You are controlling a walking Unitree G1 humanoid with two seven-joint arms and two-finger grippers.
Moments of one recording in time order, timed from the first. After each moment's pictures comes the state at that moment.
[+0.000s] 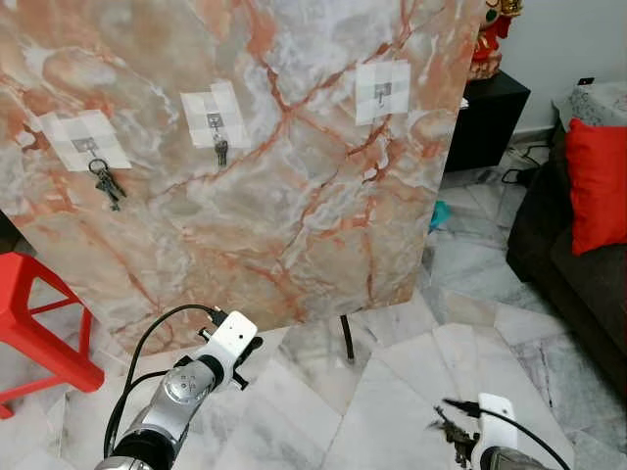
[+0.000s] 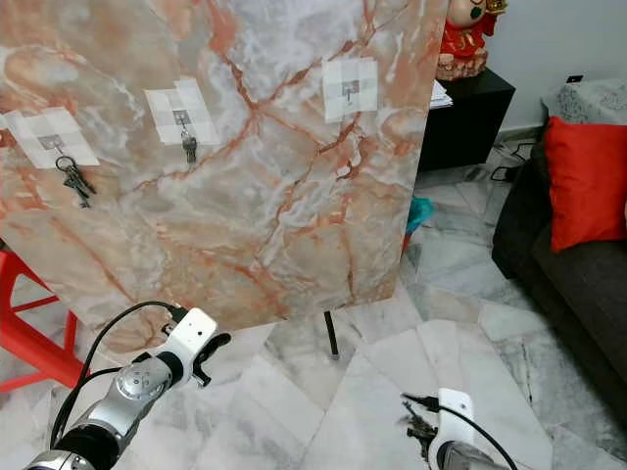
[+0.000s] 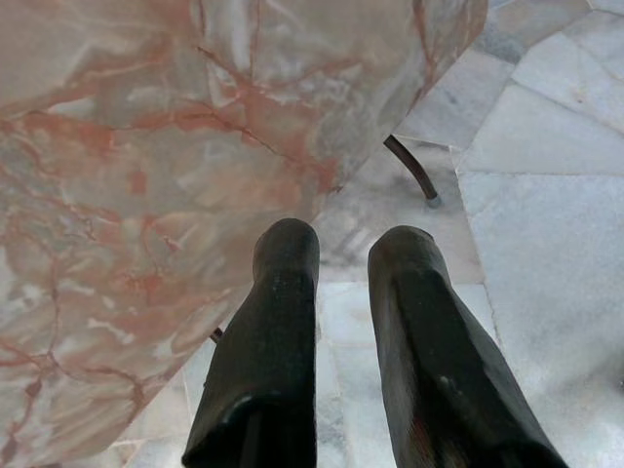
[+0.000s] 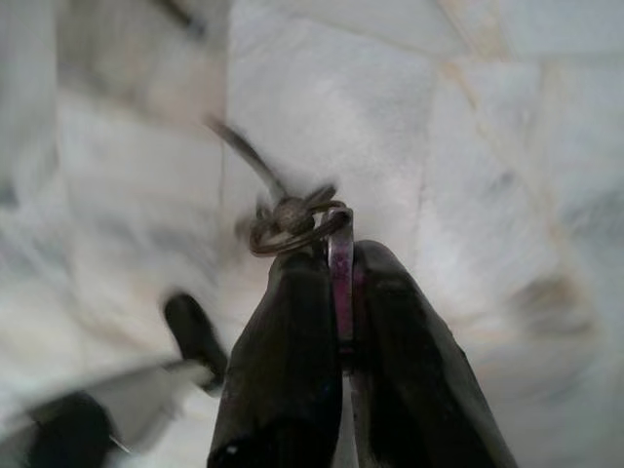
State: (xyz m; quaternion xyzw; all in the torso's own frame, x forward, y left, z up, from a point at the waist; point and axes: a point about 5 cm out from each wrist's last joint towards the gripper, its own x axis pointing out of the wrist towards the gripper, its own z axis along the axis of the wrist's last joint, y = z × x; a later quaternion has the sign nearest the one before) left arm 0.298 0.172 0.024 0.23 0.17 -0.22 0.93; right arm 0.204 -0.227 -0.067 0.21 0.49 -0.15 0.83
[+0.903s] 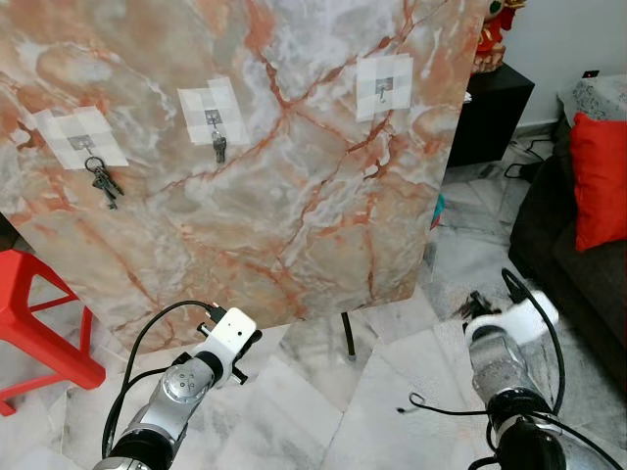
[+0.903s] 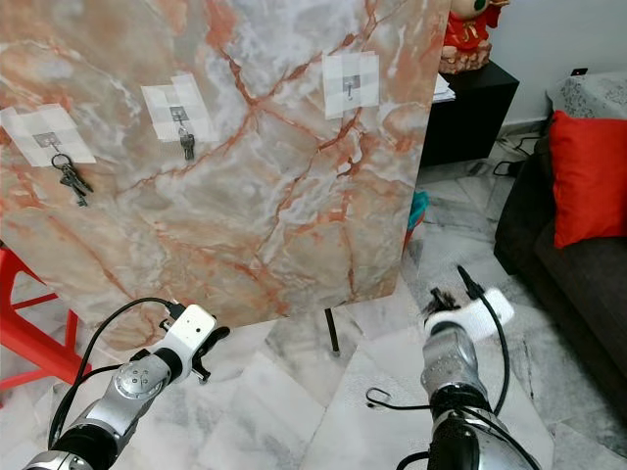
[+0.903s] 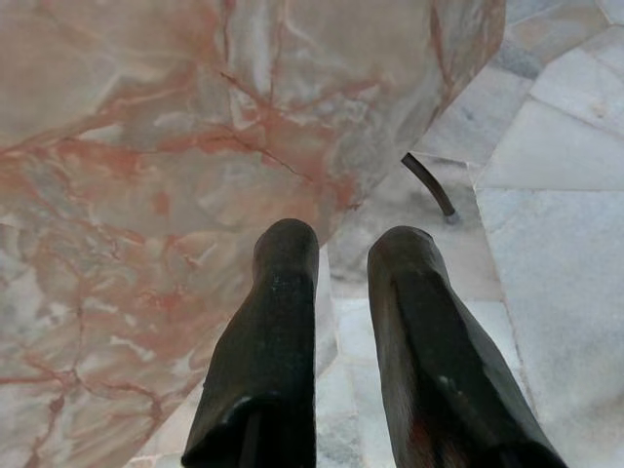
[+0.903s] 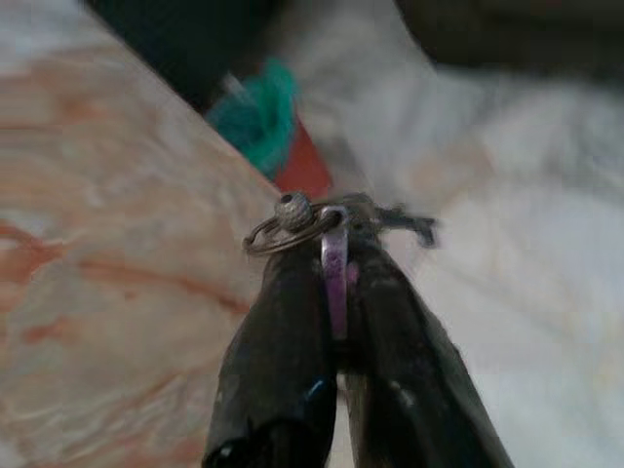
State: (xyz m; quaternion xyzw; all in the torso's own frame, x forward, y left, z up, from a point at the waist) left arm 0.301 0.174 0.030 0.24 0.14 -0.21 0.94; right arm 0.339 -0.217 0.059 0.30 0.12 -0.21 0.92
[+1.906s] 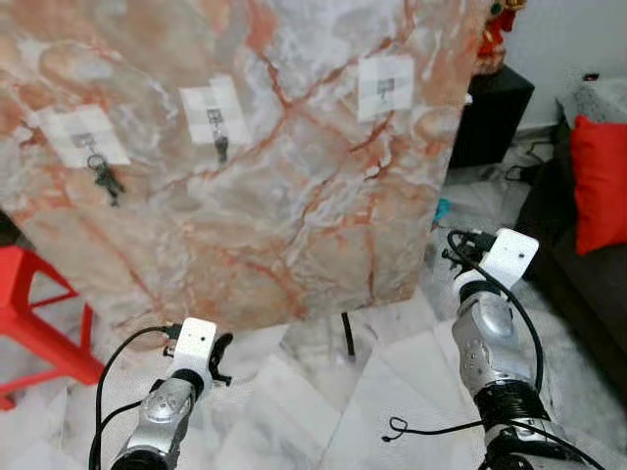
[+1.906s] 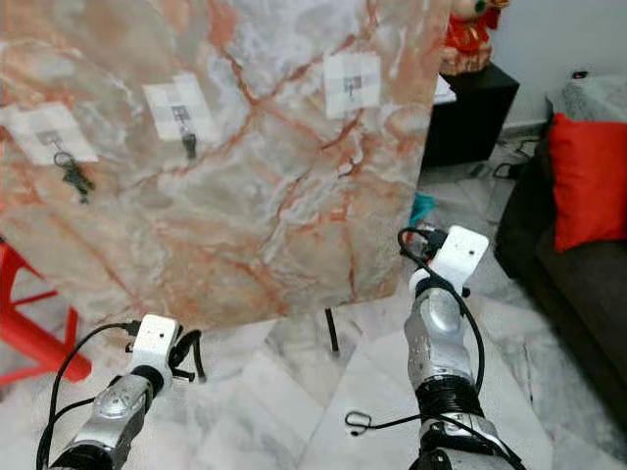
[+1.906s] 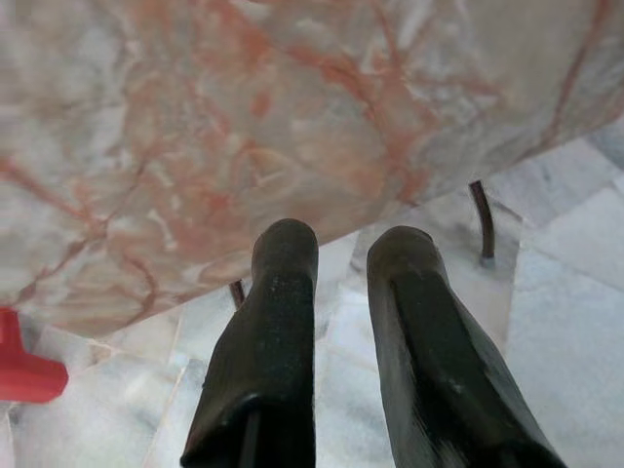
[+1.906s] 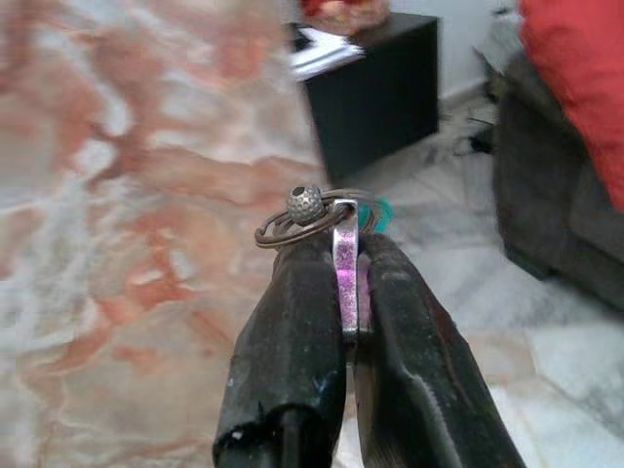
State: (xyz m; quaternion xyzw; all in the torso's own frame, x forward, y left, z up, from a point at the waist) left arm 0.286 0.204 0.013 0.10 0.16 -0.06 0.98; right arm 0.352 -0.191 0.112 0.13 0.02 -0.14 0.98
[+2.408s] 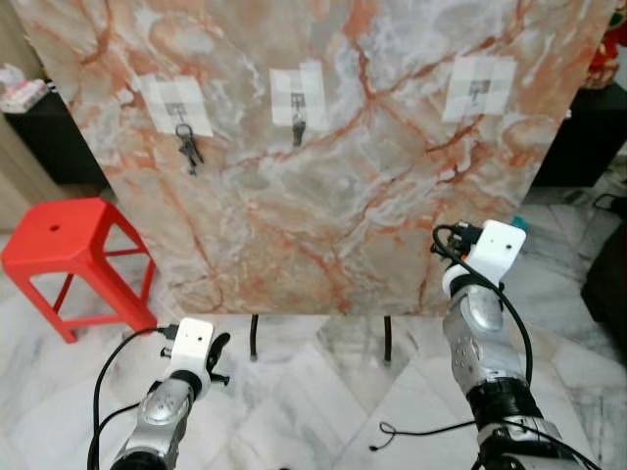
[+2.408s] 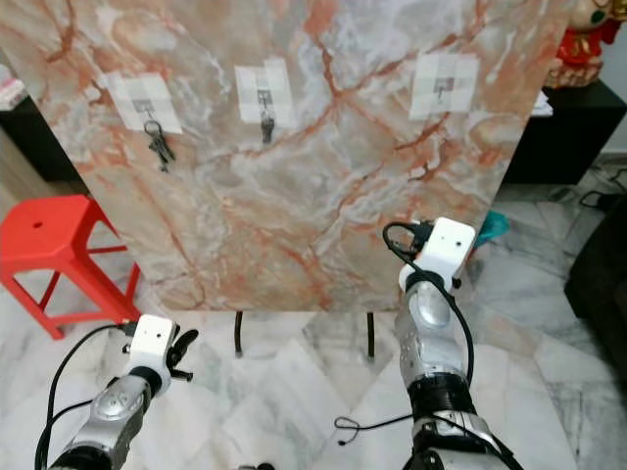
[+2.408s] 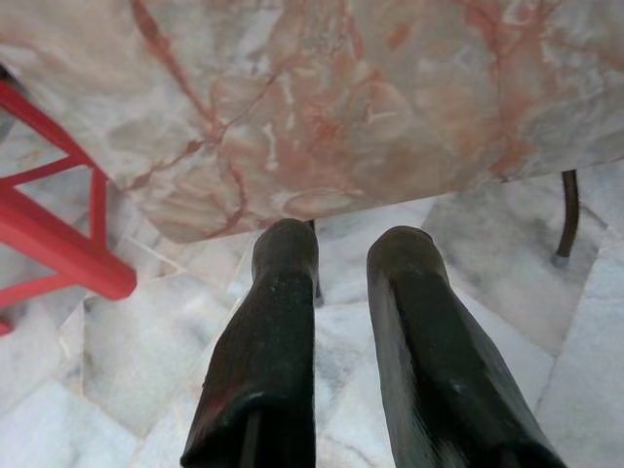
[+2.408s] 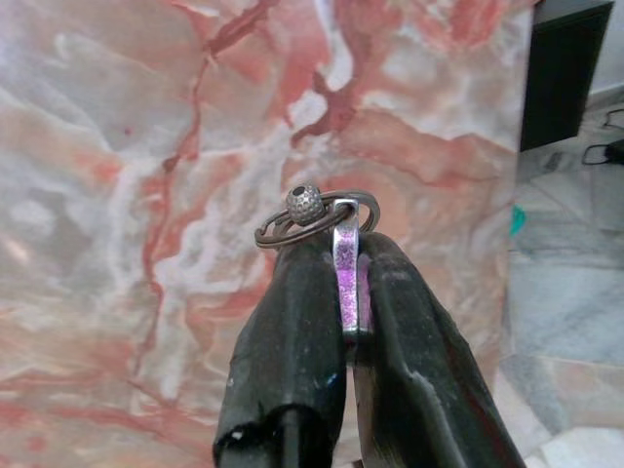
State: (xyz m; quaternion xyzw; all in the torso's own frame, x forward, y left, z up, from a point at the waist) left arm 0.283 0.207 0.011 0.09 0.16 -0.05 0.98; right arm 0.355 -0.176 0.117 0.12 0.01 -0.12 0.99
